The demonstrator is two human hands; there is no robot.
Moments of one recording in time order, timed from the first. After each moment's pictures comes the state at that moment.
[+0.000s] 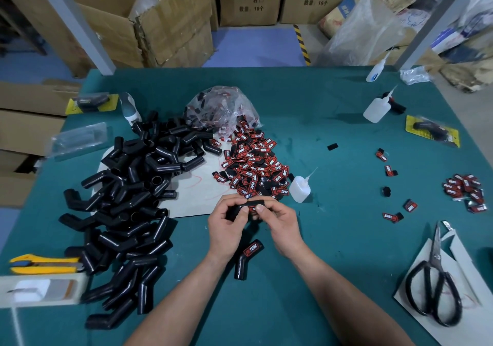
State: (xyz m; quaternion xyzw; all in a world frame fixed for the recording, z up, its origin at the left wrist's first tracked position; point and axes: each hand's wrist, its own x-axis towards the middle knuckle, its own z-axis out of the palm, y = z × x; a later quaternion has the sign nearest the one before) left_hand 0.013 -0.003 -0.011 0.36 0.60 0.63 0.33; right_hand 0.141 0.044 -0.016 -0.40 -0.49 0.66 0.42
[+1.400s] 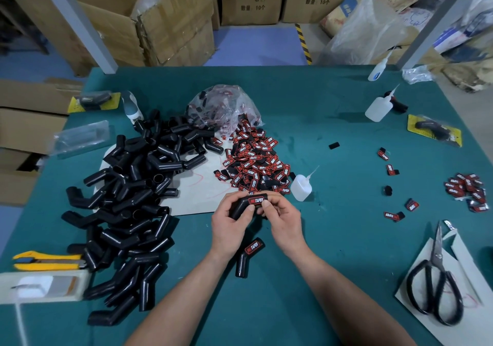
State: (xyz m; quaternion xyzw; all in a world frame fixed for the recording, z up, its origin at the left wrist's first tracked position) left_hand 0.013 -0.002 -0.019 0.35 0.59 0.63 0.37; right_hand 0.139 0.042 -0.017 -0.43 -0.49 0.60 0.46
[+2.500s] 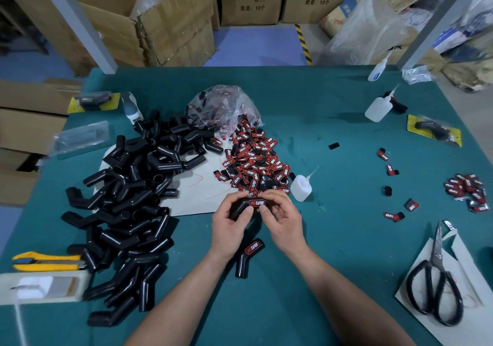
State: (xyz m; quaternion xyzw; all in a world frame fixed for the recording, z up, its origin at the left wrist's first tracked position) left_hand 0.010 -0.003 -0.026 0.37 0.55 0.63 0.40; right_hand 0.143 0.044 -0.018 -0.38 -0.61 0.50 0.49
